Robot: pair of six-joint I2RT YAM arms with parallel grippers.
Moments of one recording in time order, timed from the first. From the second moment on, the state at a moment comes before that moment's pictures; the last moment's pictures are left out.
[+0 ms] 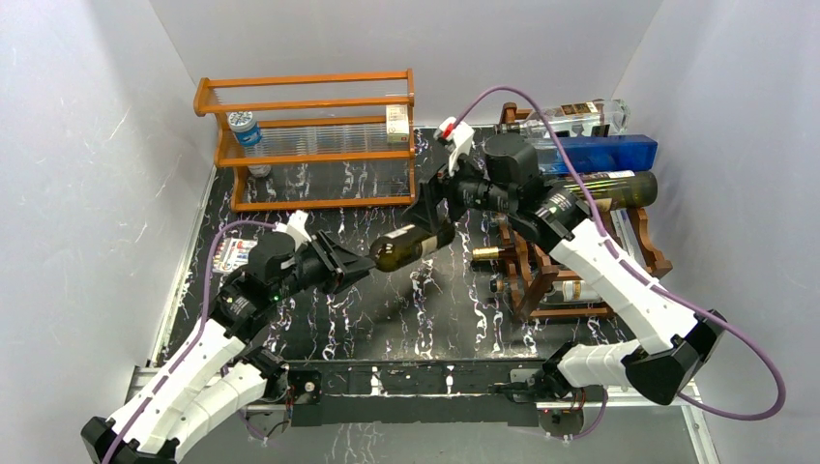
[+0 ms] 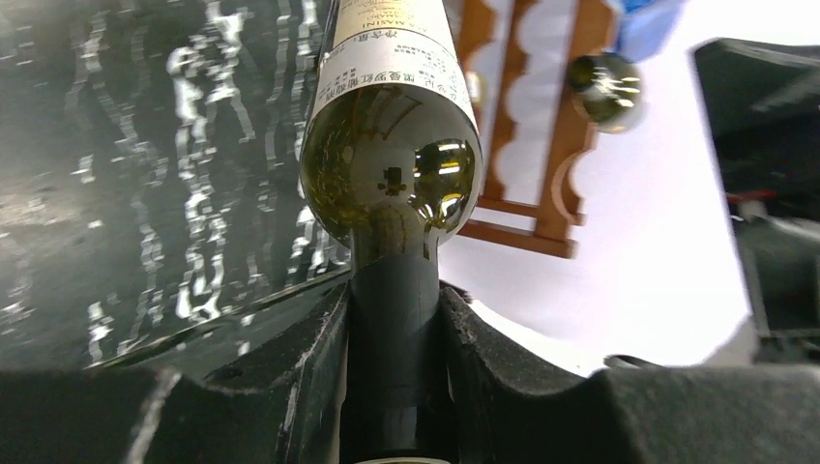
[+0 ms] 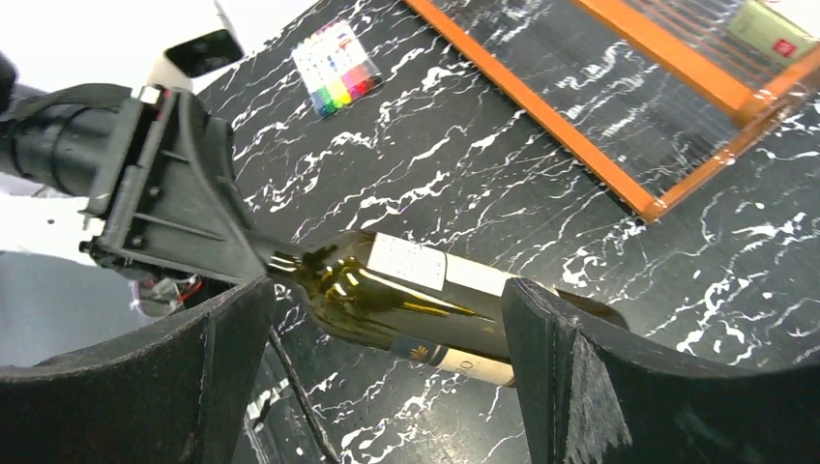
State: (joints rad) left arm -0.58 0.68 0.70 -0.39 0.28 -1.29; right arm 0.72 1.27 1.42 -0.51 -0.38 0.15
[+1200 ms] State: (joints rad) left arm -0.57 0.93 0.96 -0.83 0.23 -0.77; right arm 1.04 1.45 1.00 -0.04 -0.26 -0.31
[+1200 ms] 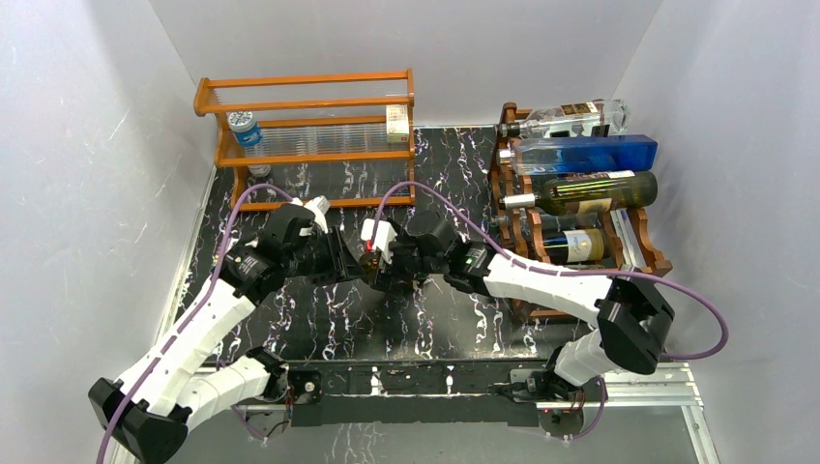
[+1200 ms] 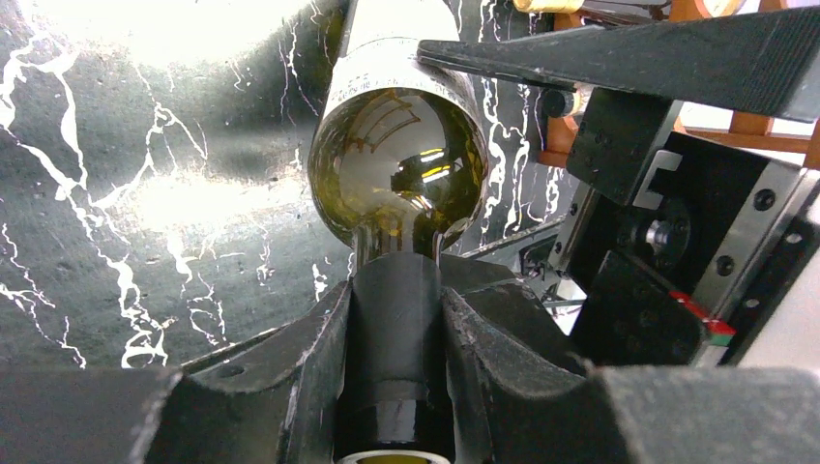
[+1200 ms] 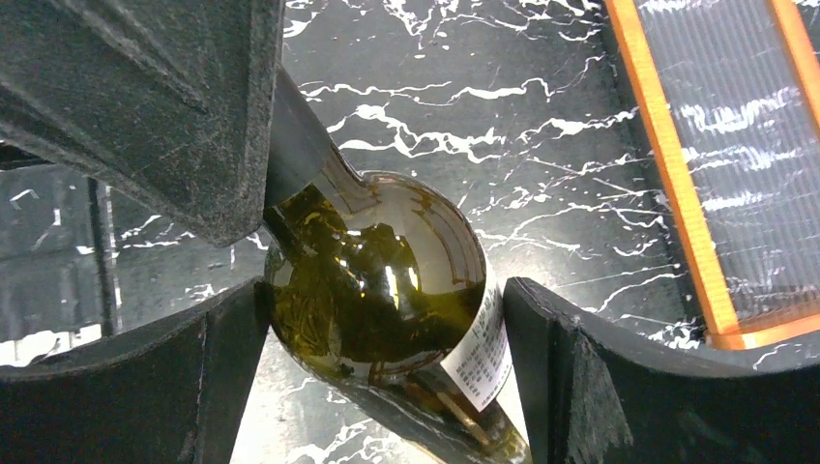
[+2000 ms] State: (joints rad) left arm -0.56 1.02 1.07 -0.90 0.22 -0.70; right arm 1.05 1.49 0.88 0.28 -0.21 -0.36
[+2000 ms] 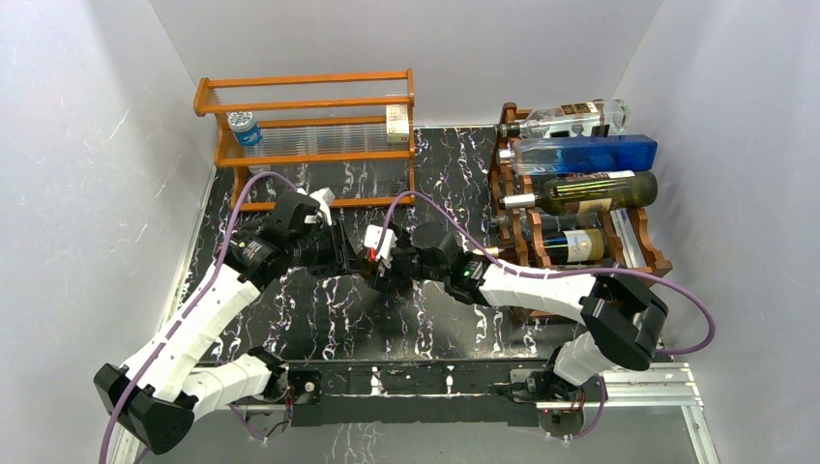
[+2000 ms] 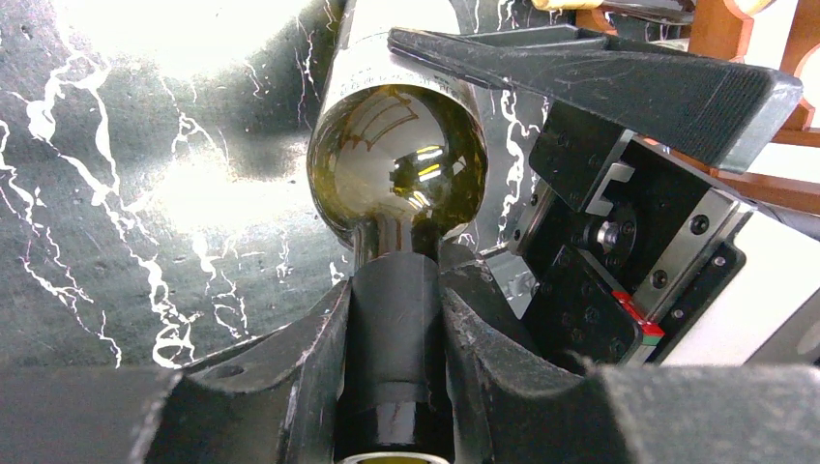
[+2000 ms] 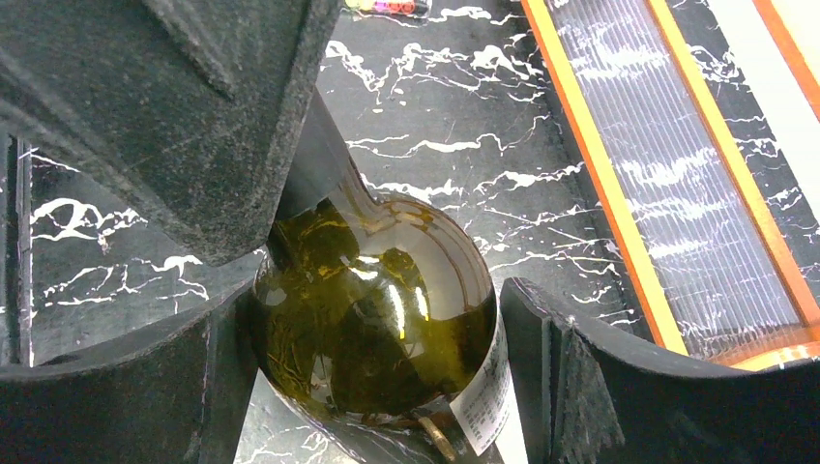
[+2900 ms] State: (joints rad) left arm -0.57 0.77 0.97 -0.66 0.08 -0.62; right arm 1.05 1.48 0.72 0.61 -0.06 -0.10
